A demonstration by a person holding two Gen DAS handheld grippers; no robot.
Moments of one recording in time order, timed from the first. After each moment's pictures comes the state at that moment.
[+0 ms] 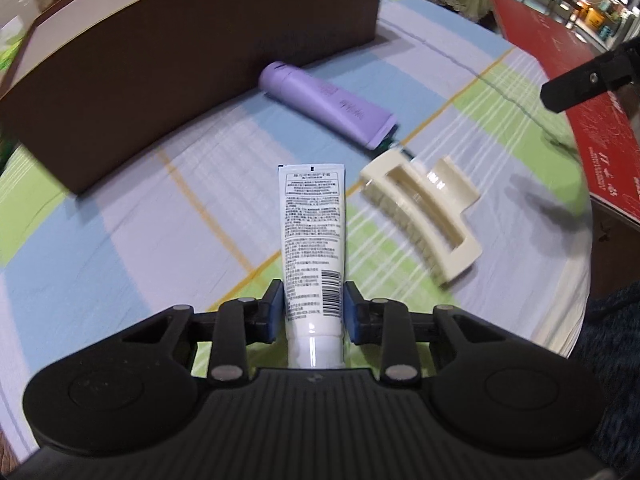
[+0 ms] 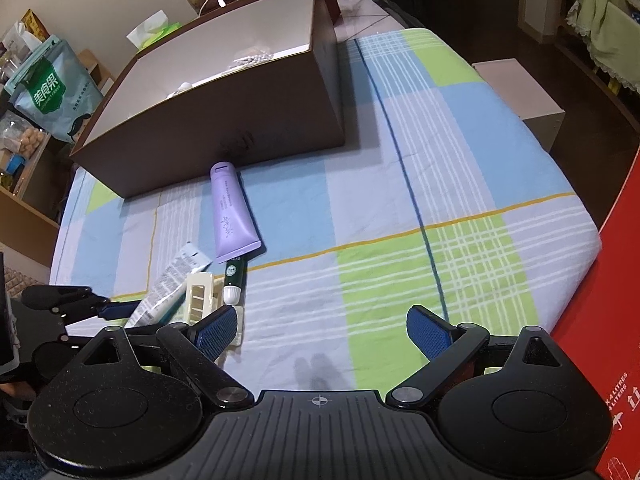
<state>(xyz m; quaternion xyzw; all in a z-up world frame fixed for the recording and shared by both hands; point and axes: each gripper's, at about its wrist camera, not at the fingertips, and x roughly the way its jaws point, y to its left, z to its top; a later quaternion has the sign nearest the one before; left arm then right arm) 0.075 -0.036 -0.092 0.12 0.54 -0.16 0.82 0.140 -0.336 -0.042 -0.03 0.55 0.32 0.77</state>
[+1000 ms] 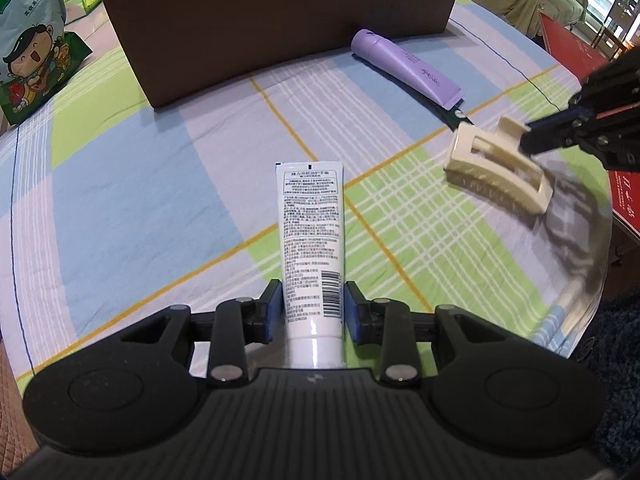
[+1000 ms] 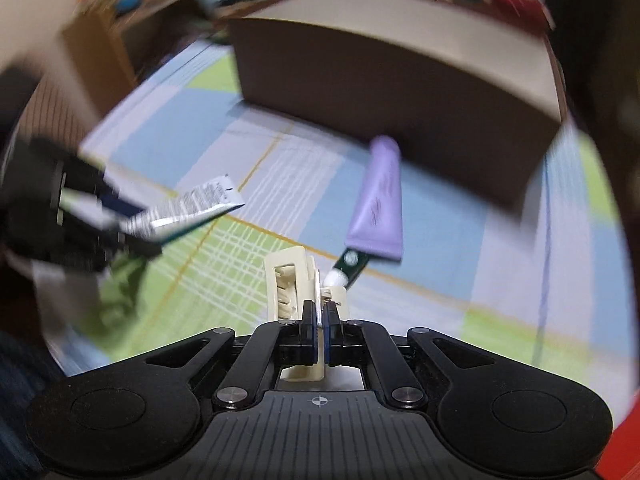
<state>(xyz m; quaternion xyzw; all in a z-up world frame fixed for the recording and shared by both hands) 0.047 0.017 -0.091 0.07 0.55 -0.10 0.83 0.063 -0.244 -0.071 -0.29 0.40 0.49 0.72</state>
